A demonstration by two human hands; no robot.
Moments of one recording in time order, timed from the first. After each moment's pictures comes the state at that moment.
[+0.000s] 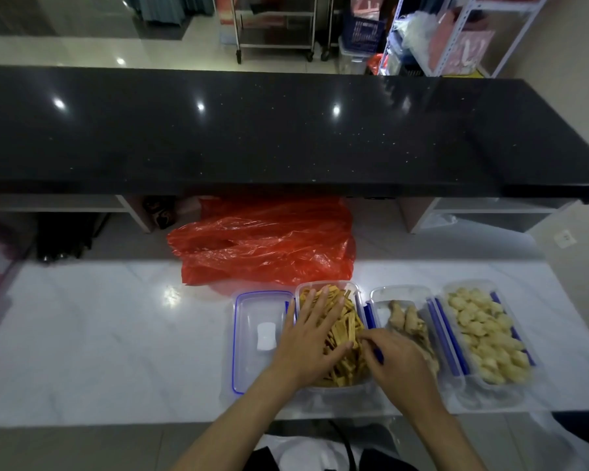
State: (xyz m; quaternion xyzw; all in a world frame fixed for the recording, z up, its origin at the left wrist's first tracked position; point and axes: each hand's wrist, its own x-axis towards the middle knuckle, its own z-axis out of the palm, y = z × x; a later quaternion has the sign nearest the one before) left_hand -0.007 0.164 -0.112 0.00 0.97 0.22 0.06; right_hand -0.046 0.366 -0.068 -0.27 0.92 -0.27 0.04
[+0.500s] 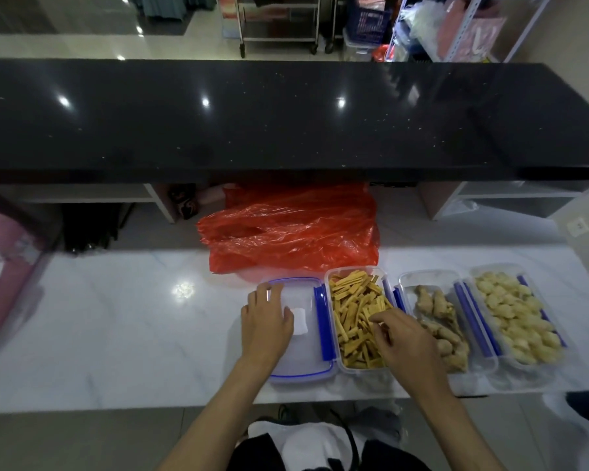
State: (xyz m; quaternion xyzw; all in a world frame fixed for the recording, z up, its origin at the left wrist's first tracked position) left_hand 0.040 0.065 -0.116 -0.23 0.95 0.22 -0.02; right_hand -0.021 0.322 -0.072 -0.24 0.94 -0.26 0.01
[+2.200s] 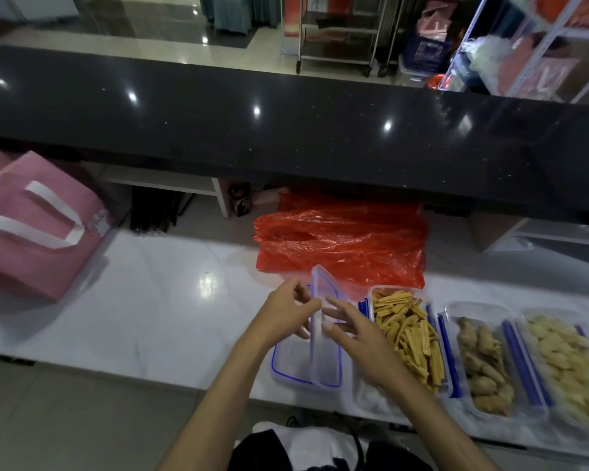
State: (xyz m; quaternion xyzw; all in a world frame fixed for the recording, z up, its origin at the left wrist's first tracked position) left_hand 0.060 0.011 -0.032 -0.29 0.73 0.62 0.04; right_hand -0.001 0.200 -0.047 -0.24 0.77 -0.48 0.35
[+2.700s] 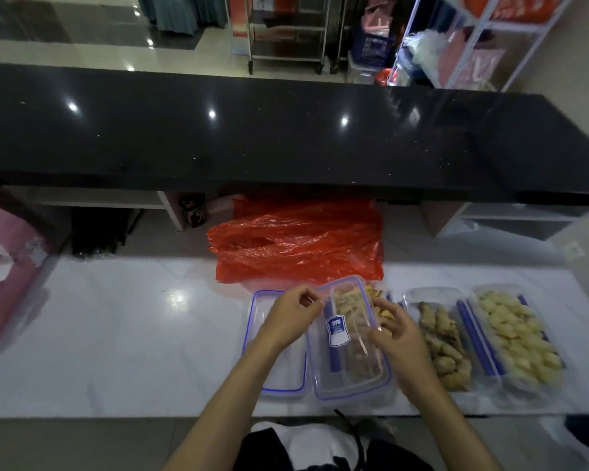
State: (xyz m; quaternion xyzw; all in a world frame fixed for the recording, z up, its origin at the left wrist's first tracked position) left_hand 0.005 0.063 -0.063 -0.23 0.77 0.59 0.07; right_hand -0.027 0.283 -0.051 0.00 0.73 -0.65 0.20
